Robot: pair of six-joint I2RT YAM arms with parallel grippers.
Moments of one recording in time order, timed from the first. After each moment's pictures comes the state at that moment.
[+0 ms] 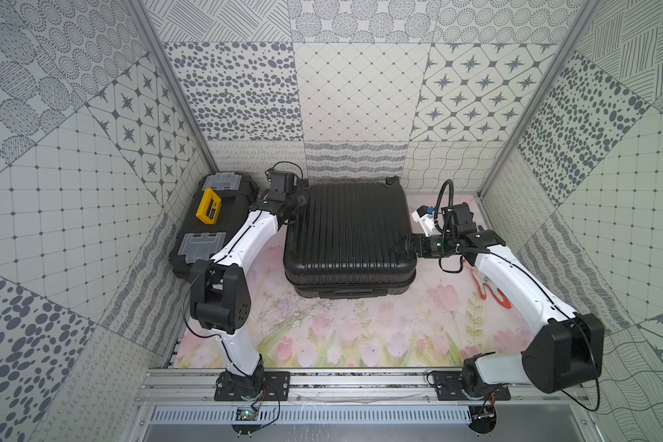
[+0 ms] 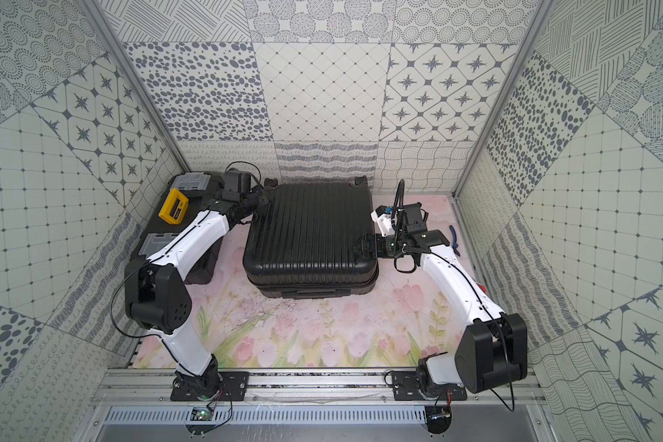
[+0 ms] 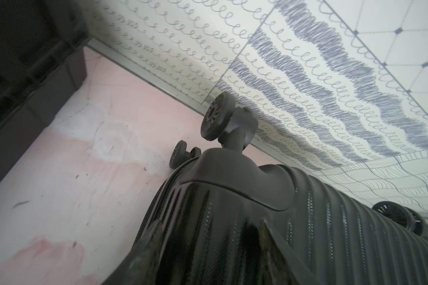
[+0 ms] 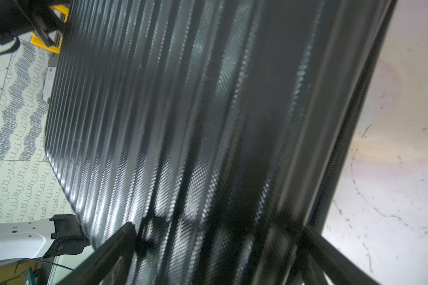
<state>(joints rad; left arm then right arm) -0.25 1.82 1.60 -0.38 -0.07 -0.65 0.29 1.35 1.15 -0.69 -0.53 0.24</state>
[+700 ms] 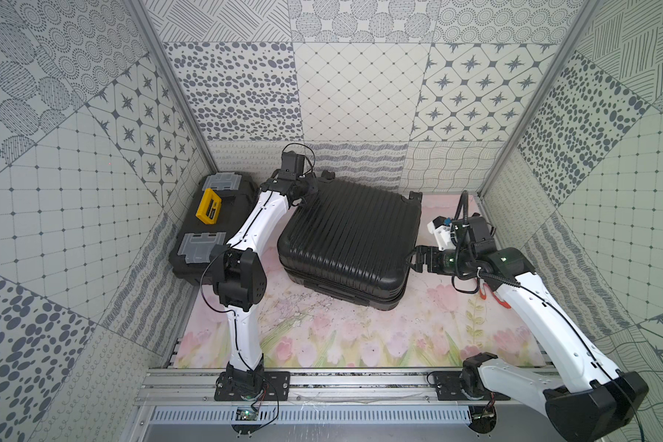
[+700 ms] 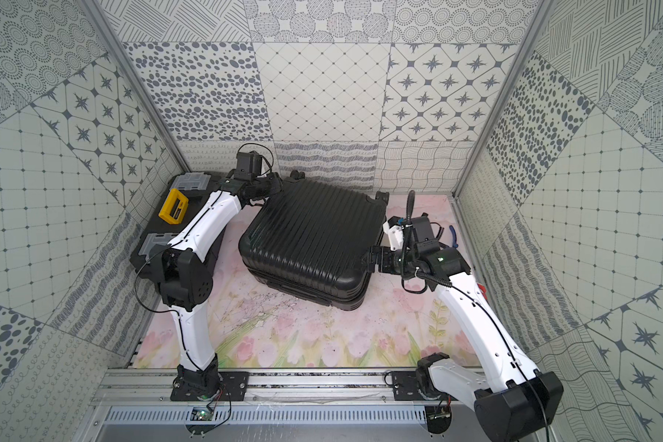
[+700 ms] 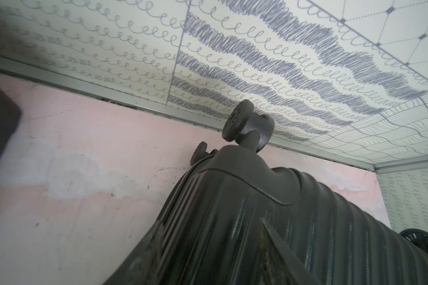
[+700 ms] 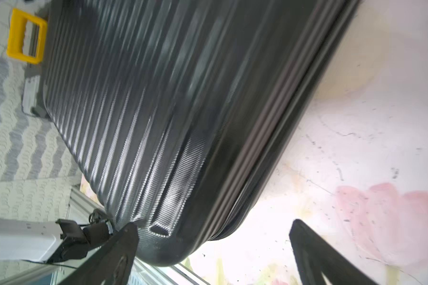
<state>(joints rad) -0.27 1.99 1.99 -0.65 -0.02 -0.49 0.28 1.12 1.19 -0.92 -0.35 0.35</state>
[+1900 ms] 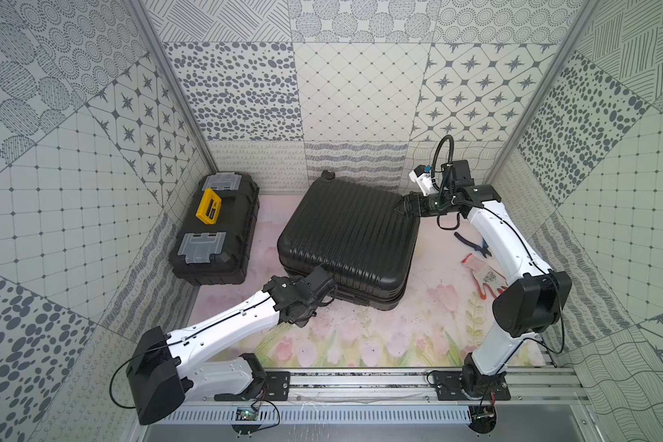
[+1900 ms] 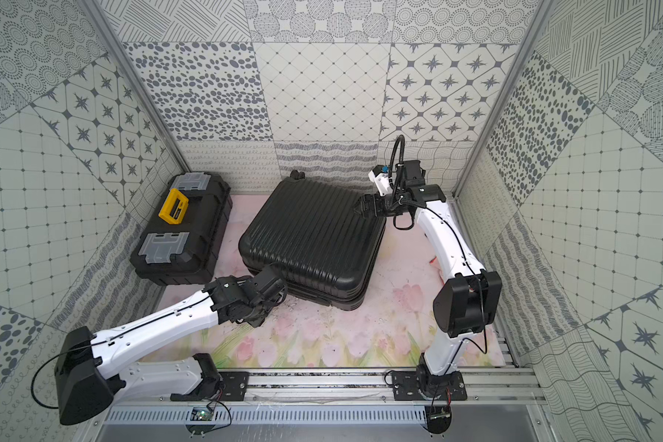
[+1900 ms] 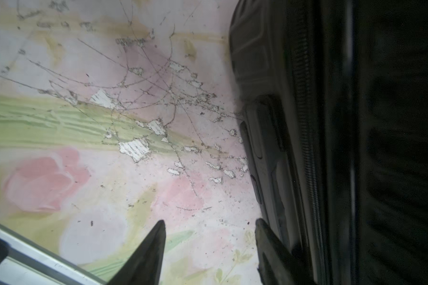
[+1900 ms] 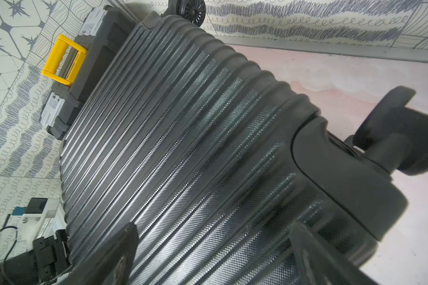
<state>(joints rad) -0.90 1.18 0.85 -0.91 -0.30 -1.83 0.19 1.74 1.79 -0.89 -0.55 0.03</state>
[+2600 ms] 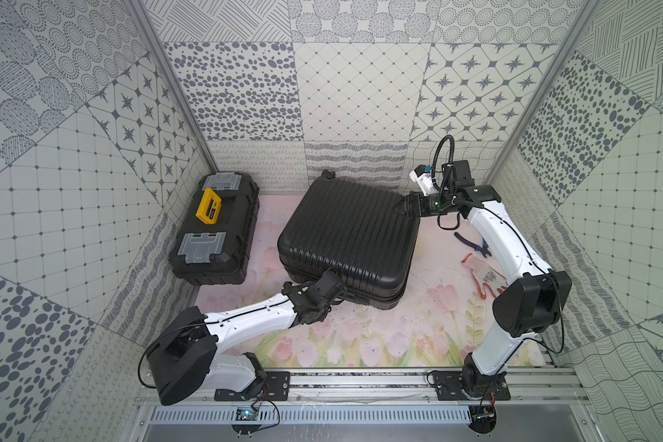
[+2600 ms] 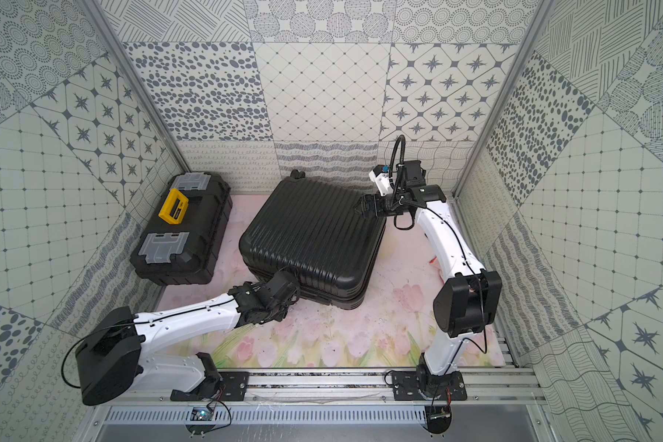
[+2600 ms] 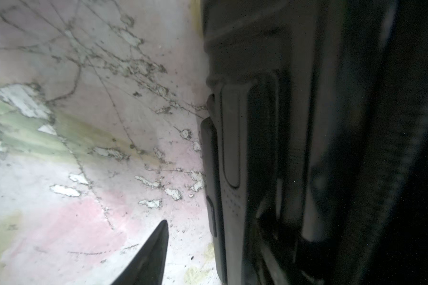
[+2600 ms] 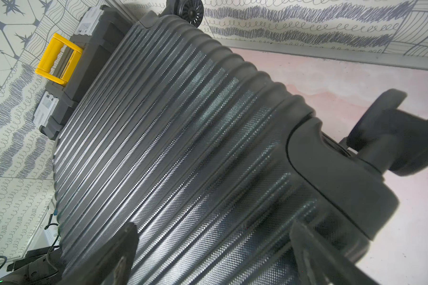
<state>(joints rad) -0.90 1.33 0.71 -0.43 -0.35 -1.97 0.19 1.74 1.77 -0.87 -0.54 0.01</state>
